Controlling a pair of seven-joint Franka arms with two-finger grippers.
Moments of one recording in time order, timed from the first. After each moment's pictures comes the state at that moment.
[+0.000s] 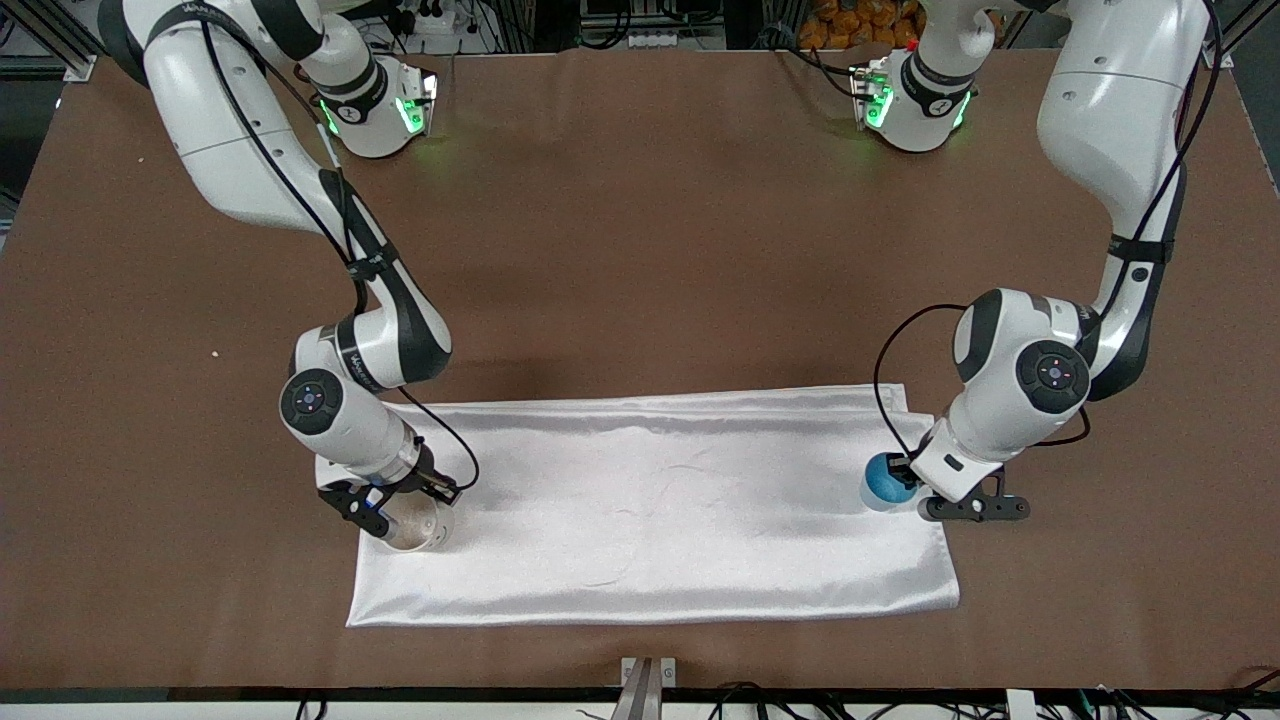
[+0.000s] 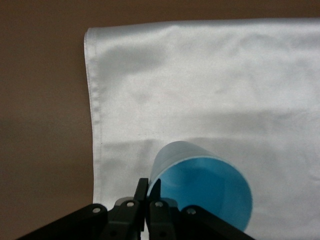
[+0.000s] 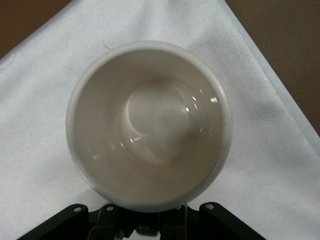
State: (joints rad) left arm -0.08 0.62 -0.15 -1.61 0.12 2.37 -0.26; right arm 0.20 0.77 0.09 -1.51 -0.02 2.44 0.82
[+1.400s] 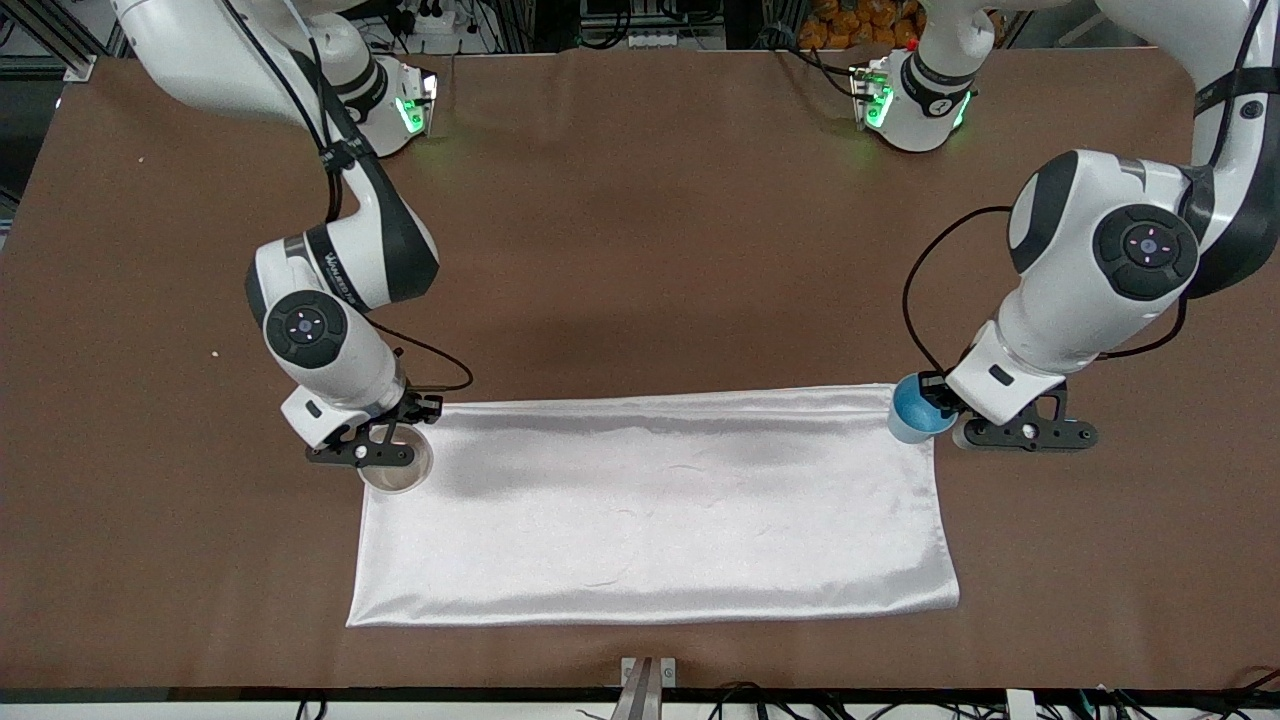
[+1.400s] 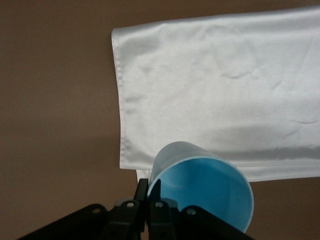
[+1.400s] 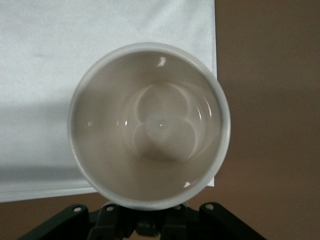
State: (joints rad) left arm -0.09 0.33 -0.22 -1.58 0.11 1.96 -0.26; right arm 0.24 0.47 0.10 -1.64 -0.17 2.05 0.43
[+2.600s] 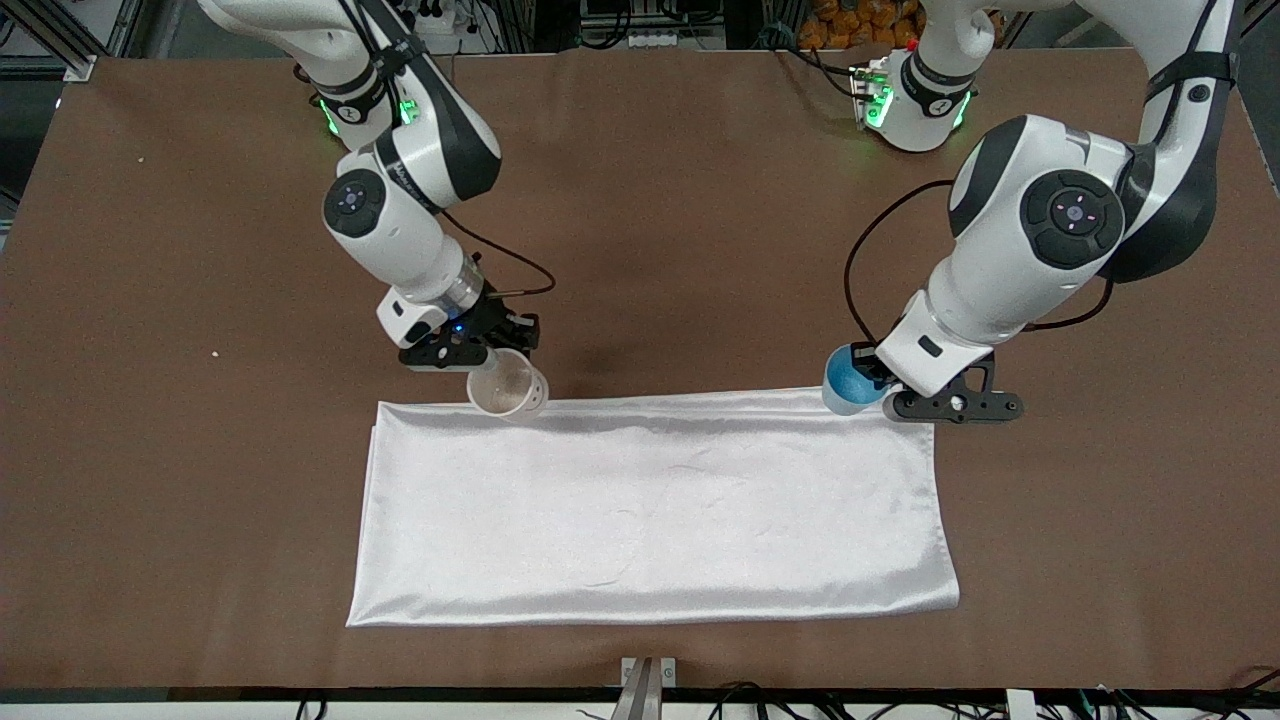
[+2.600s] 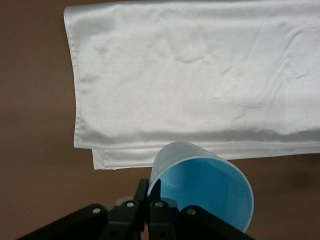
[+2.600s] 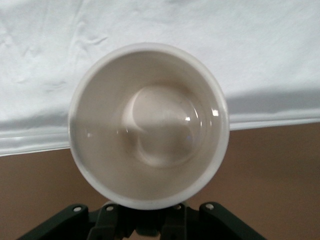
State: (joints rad) left arm -0.12 0.34 -0.30 -1.53 0.07 1.89 -0.39; right arm 0.44 0.24 0.11 -2.03 0.27 2.49 0.49
